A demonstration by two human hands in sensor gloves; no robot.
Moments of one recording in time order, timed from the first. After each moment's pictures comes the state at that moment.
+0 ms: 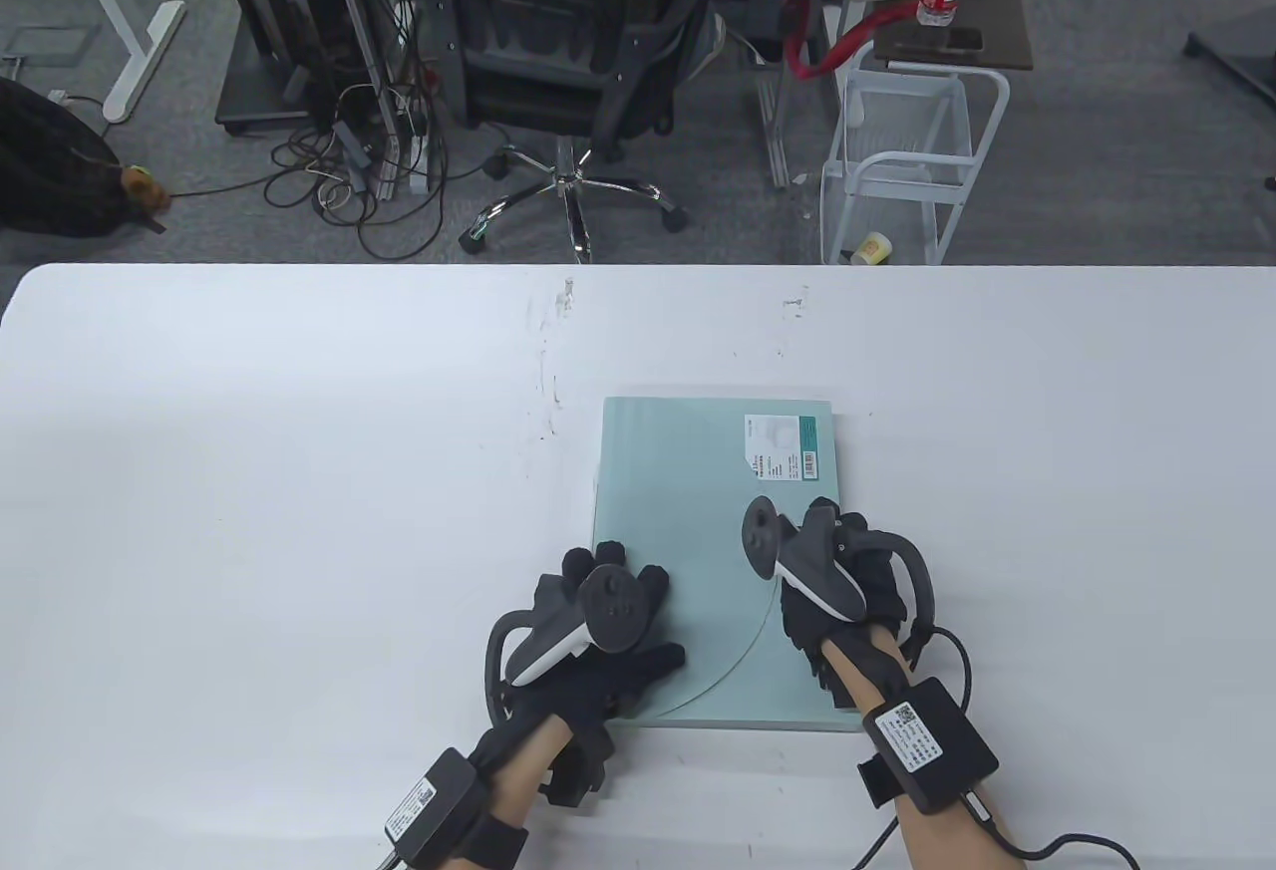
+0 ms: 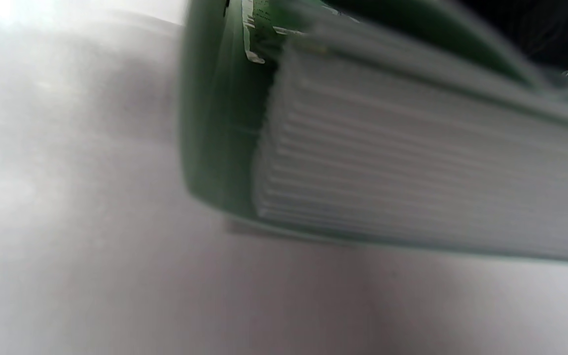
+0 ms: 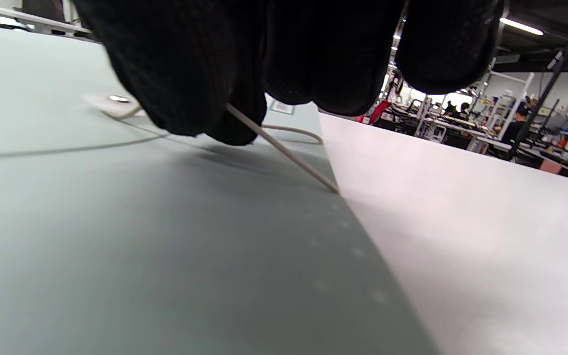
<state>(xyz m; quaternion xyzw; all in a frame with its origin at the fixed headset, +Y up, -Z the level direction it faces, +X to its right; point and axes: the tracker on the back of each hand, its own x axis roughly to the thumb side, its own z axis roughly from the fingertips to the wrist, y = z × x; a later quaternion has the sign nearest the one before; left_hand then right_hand) -0.089 -0.762 -0.276 -0.21 -0.11 0.12 0.96 0.115 -0.724 -0.327 0.03 -0.04 -0.99 0.10</state>
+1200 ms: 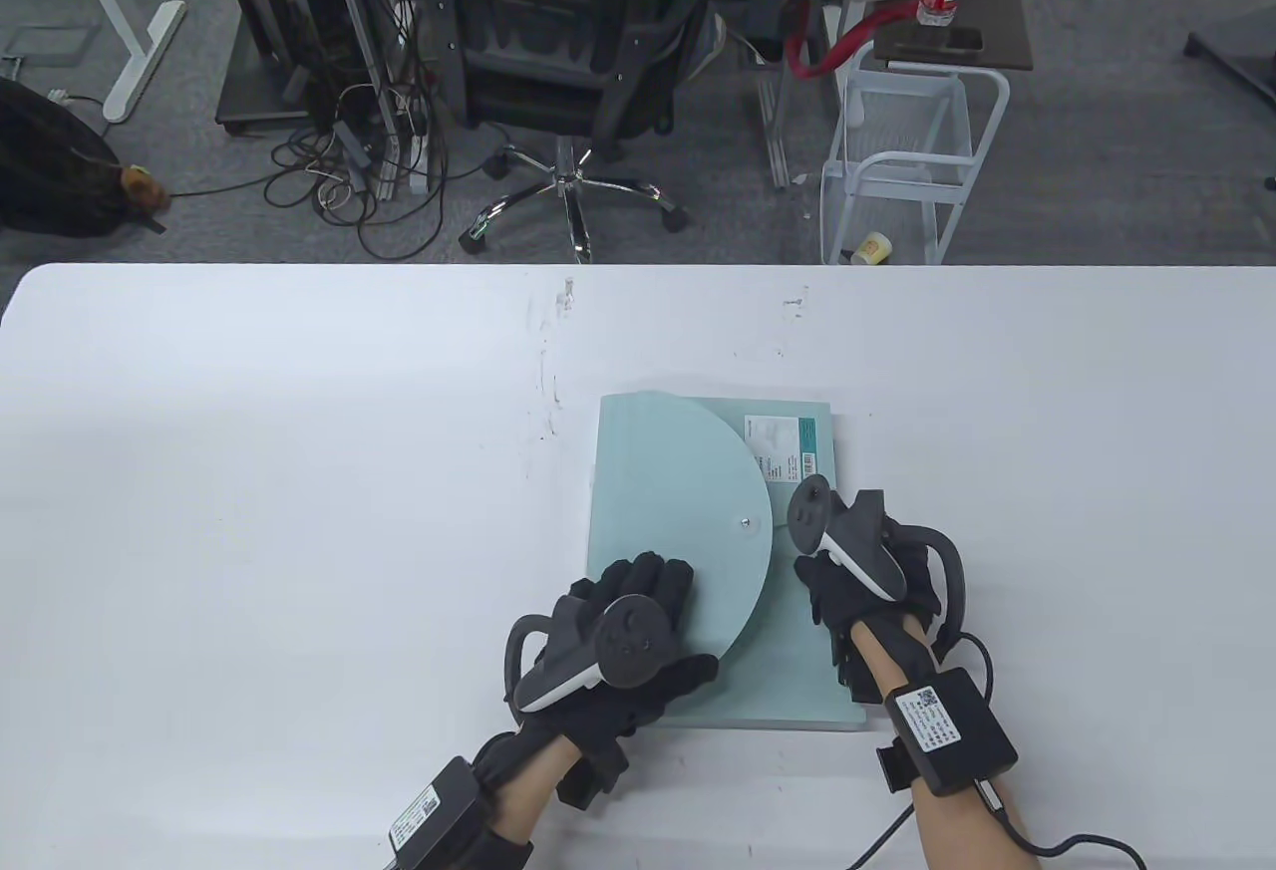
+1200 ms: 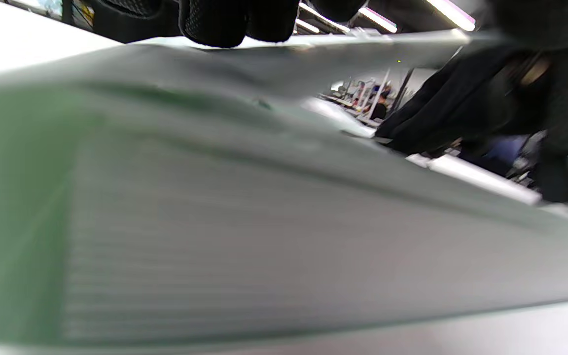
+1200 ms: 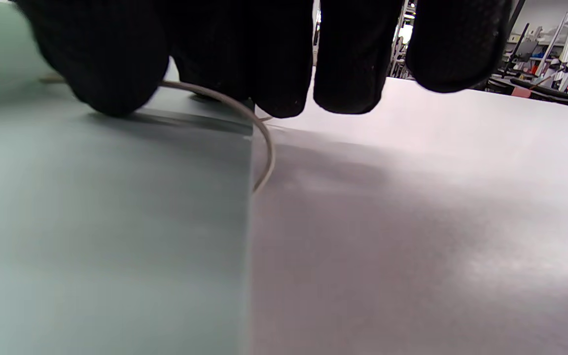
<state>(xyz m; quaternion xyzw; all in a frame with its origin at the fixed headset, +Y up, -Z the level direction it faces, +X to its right) -0.075 -0.731 -0.254 -0.10 -0.22 0.18 0.95 0.159 -0.734 -0.341 0.10 -0.10 -0.99 0.05</state>
